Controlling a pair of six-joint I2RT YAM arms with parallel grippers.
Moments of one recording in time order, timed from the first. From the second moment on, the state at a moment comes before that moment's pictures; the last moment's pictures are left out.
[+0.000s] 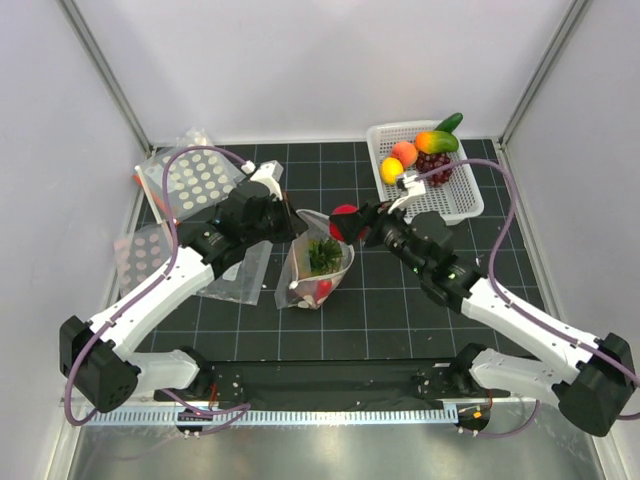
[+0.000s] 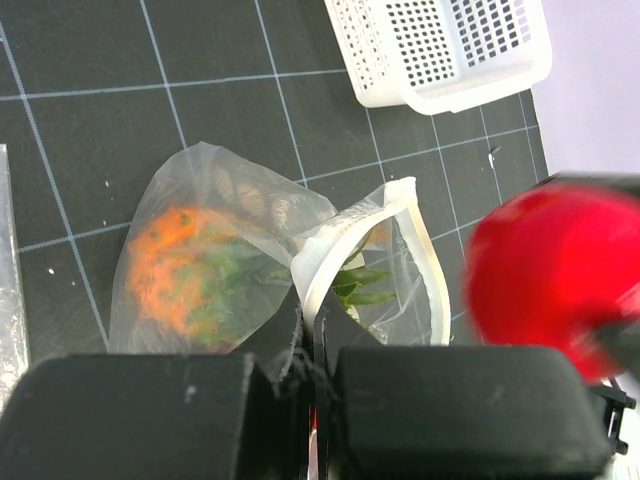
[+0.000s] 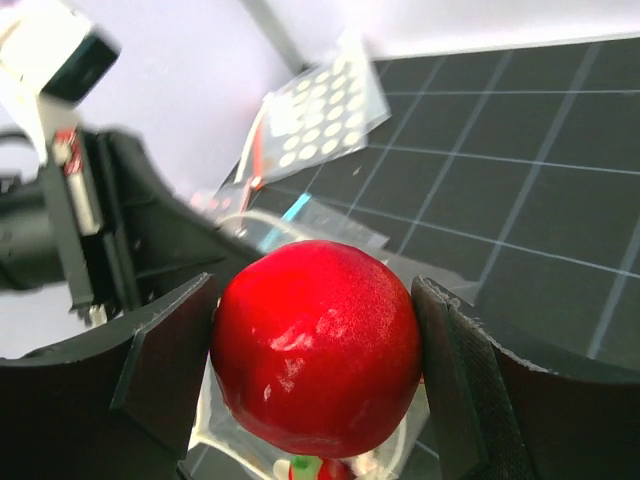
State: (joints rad) left arm -0.64 1.24 1.10 -0.38 0.03 -0.62; right arm 0.73 1.03 0.78 0.20 0.10 0.54
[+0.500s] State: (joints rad) left arm -0.64 1.25 1.11 -0.38 0.02 -0.60; right arm 0.88 1.31 0.79 0.33 -0.03 0.43
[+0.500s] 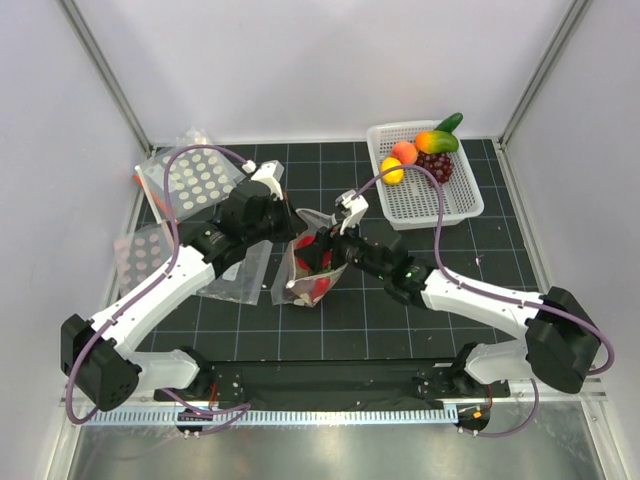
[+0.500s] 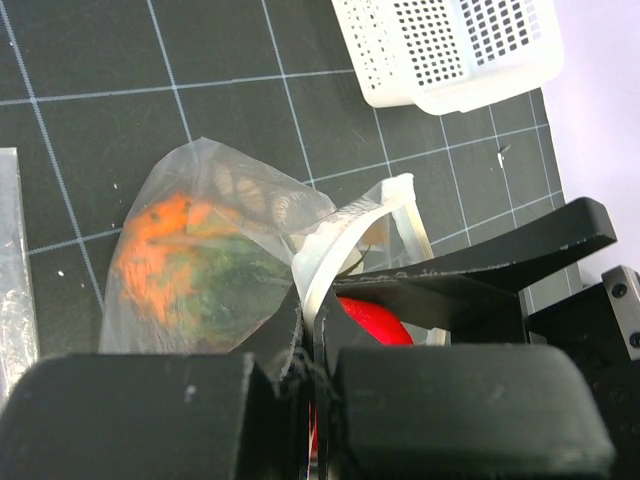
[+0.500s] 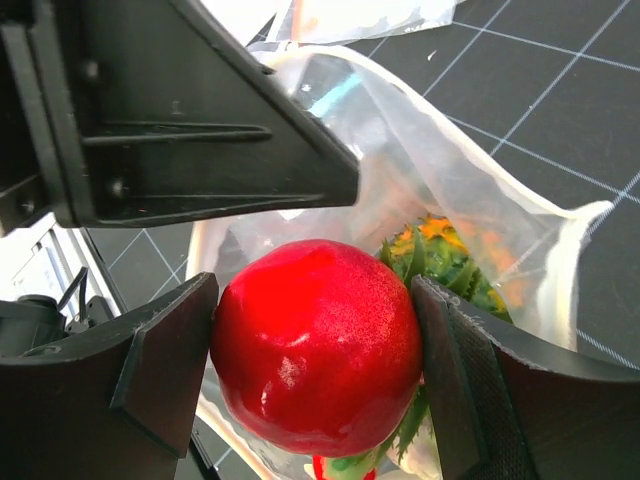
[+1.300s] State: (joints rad) left arm -0.64 1.26 1.12 -0.40 -0.02 -0.61; right arm 0.90 1.21 0.85 0.07 0.25 0.45
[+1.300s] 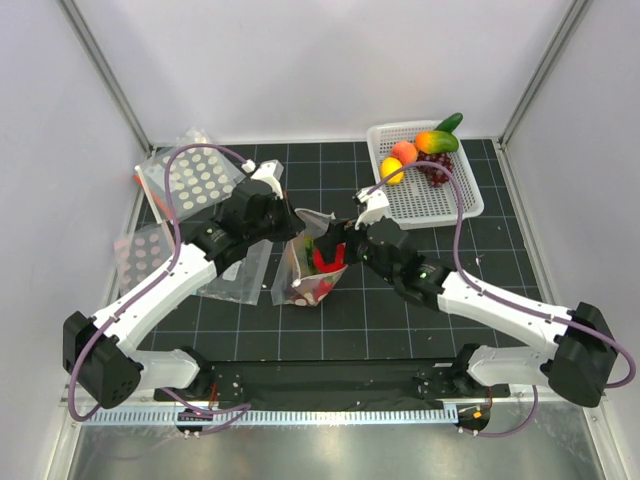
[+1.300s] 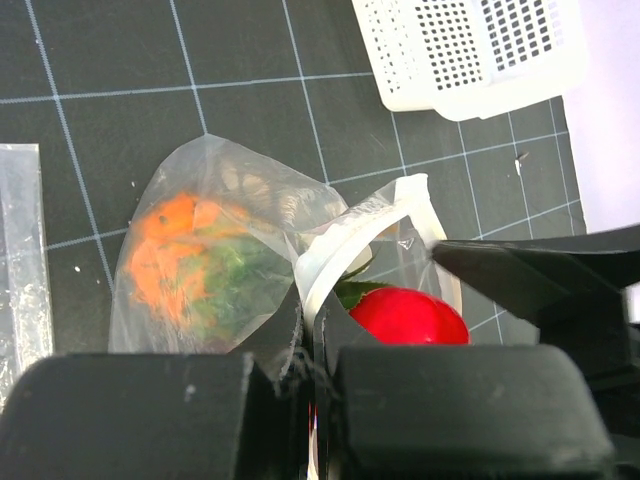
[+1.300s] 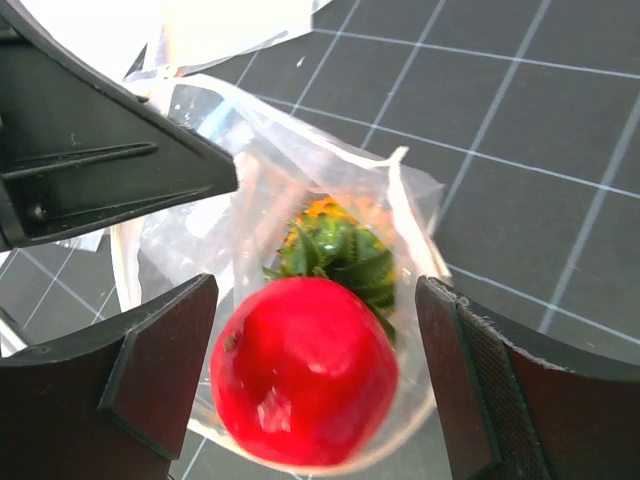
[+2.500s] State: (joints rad) left arm -0.63 1.27 1.13 -0.43 -0.06 -0.61; right arm 0.90 1.19 0.95 -0.31 0.42 0.53
